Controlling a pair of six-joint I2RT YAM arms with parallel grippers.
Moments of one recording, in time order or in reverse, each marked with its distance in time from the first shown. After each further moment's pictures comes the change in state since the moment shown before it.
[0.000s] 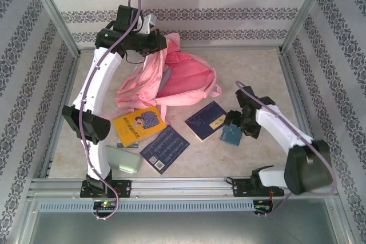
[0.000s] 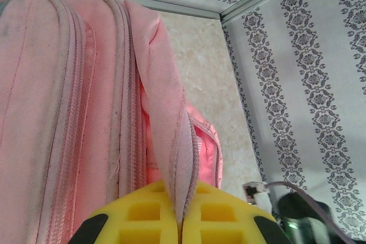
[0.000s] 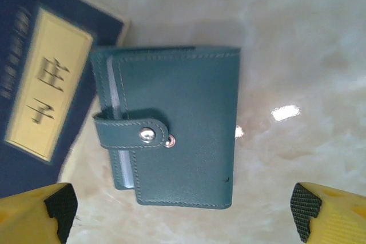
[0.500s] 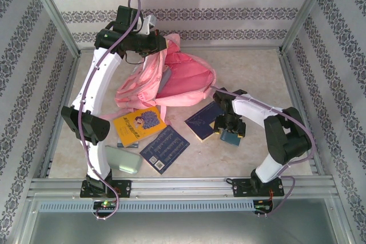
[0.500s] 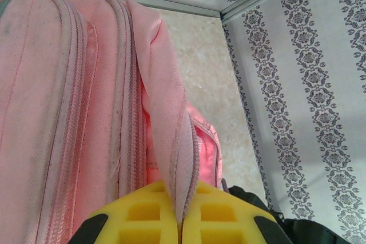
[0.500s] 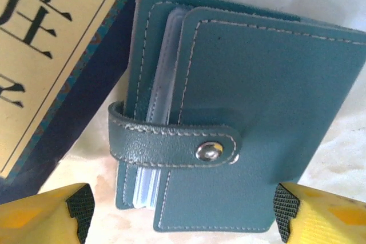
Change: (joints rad) left arm 0.000 -0.012 -0.015 0.000 0.001 0.000; right arm 0.150 0.282 0.109 -0.037 0.061 0.001
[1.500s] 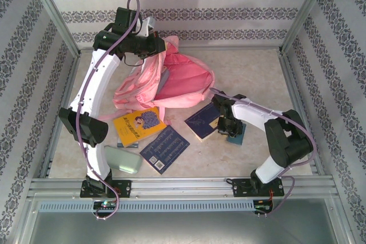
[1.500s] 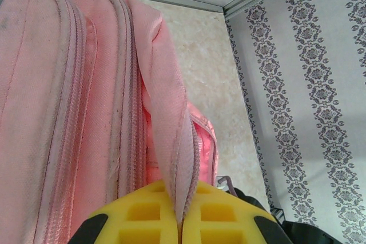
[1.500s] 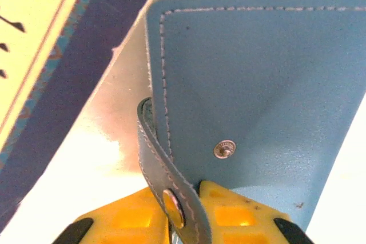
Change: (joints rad) left arm 0.001 -0.034 -0.050 0.000 0.000 0.000; right arm 0.030 -0.054 -0.074 0.079 0.057 0.085
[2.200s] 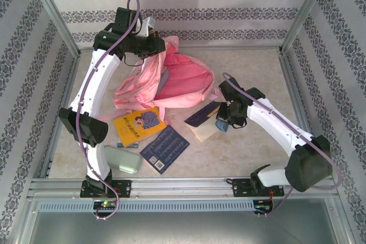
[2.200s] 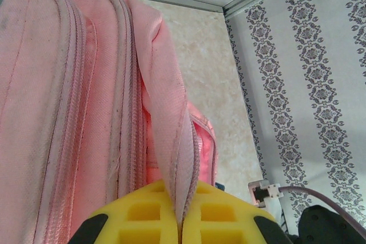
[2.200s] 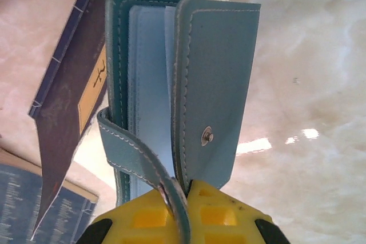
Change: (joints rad) left arm 0.000 0.000 0.000 0.000 0.000 0.000; right arm 0.005 -0.230 0.164 -0.092 -0.111 0.052
